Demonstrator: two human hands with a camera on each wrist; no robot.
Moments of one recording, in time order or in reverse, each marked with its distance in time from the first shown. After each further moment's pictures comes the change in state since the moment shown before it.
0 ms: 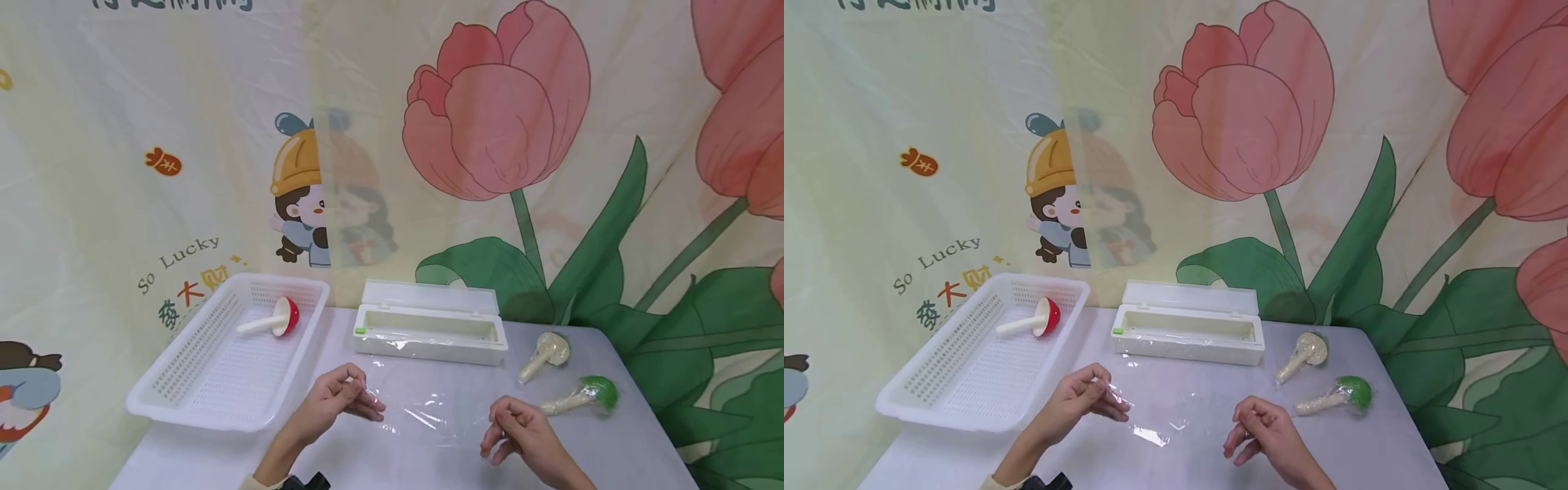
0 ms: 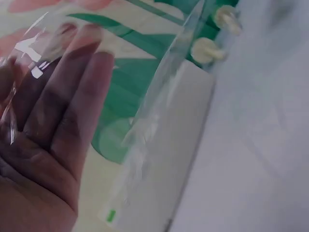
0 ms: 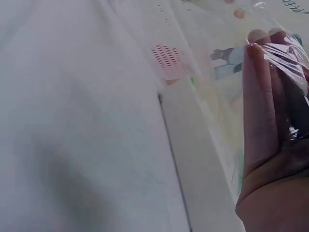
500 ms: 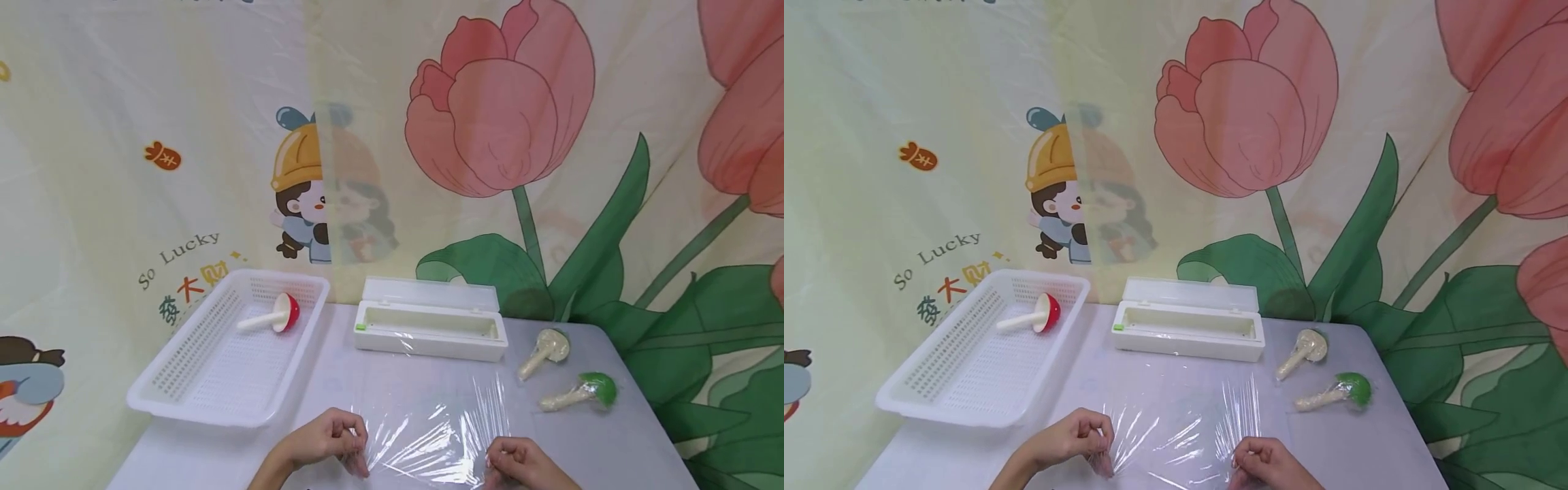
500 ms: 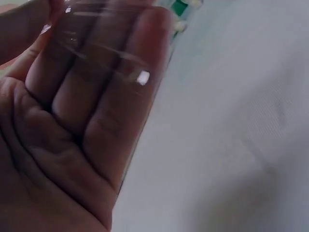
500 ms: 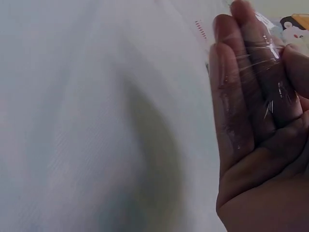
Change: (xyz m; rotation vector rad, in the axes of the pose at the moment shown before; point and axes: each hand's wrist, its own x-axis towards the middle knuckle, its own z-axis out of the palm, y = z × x) left_hand -0.047 -0.036 -0.006 -0.057 -0.259 -0.344; right_hand -0.022 0.056 -0.008 0.116 -0.217 0.177
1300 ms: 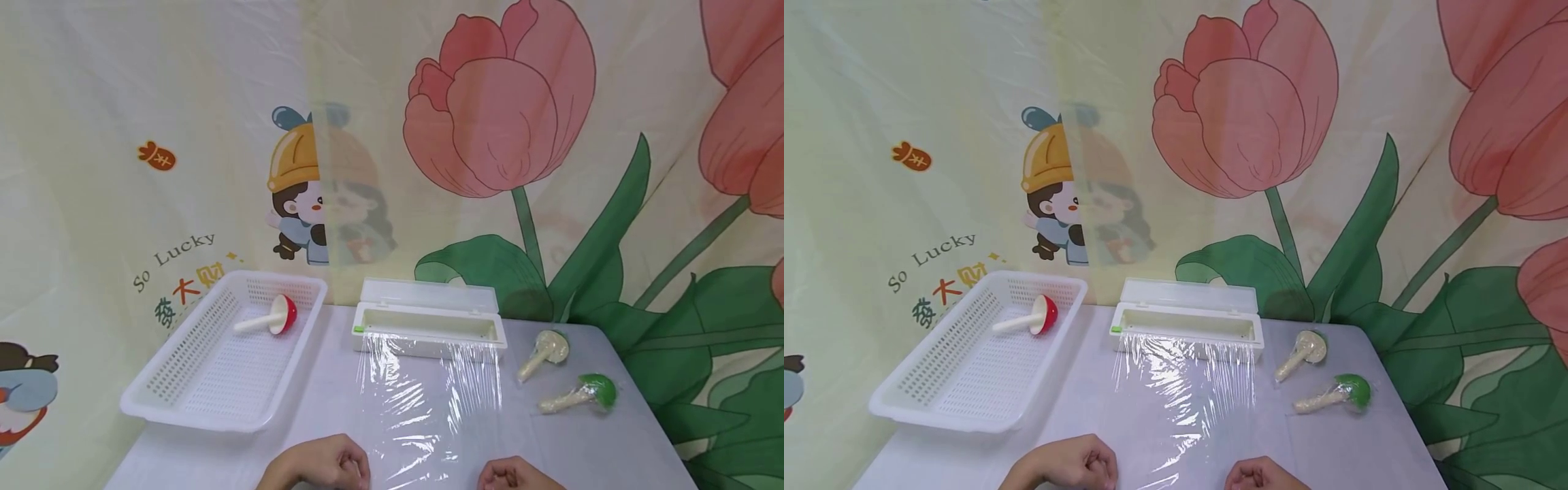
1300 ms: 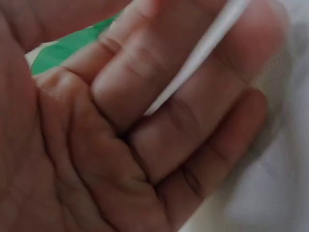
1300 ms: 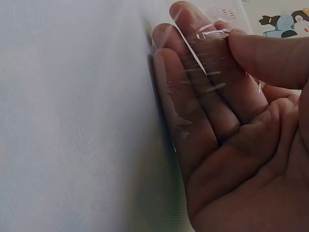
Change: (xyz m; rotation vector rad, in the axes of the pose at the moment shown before) left_hand 0.001 -0.016 0.010 0.278 0.019 -0.263; right_hand 0.006 0.024 -0.011 -0.096 -0.069 0.135
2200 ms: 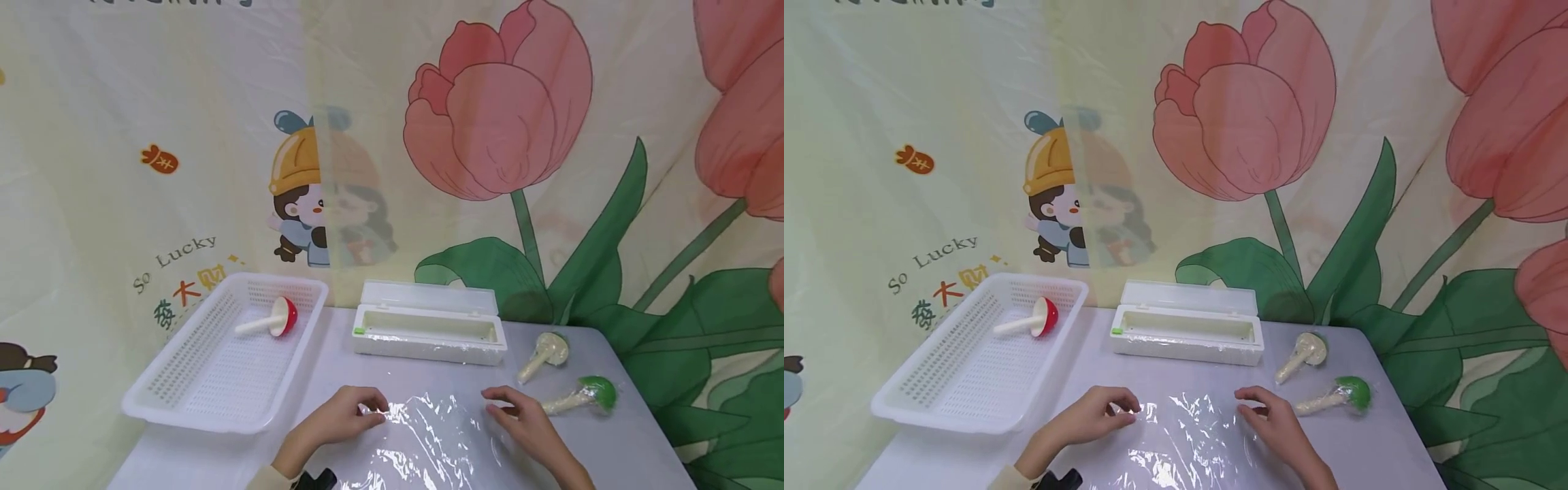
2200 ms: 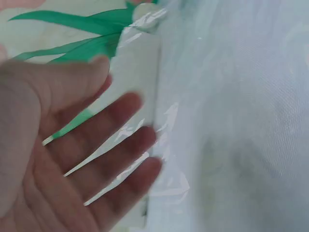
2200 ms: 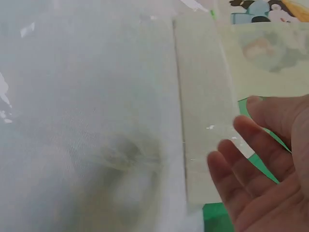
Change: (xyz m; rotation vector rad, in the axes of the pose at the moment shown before) left_hand 0.042 0.028 -0.029 0.424 0.420 0.150; right_hand 0.031 -0.058 -0.015 -0.645 0.918 -0.166
